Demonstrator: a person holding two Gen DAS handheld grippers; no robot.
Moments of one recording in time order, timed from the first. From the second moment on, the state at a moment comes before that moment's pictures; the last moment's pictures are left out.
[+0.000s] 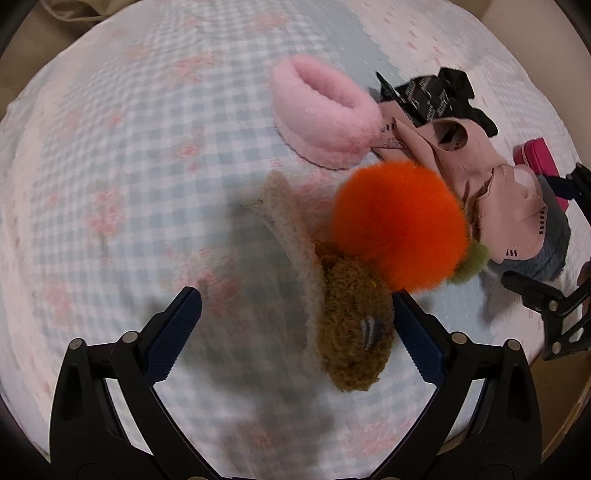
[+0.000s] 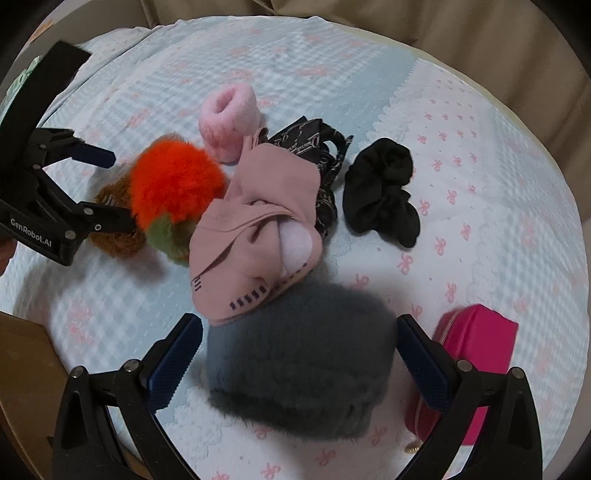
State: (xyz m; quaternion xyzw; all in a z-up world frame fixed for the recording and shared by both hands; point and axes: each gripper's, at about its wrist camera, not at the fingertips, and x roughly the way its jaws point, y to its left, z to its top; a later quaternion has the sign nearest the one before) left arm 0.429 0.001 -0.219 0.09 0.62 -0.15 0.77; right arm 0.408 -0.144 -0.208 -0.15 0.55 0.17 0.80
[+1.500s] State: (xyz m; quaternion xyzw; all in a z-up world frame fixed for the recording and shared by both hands) left arm 0.314 -0.010 -0.050 0.07 0.52 -0.19 0.83; right arm 0.303 -0.182 -0.052 -0.08 0.45 0.11 0.88
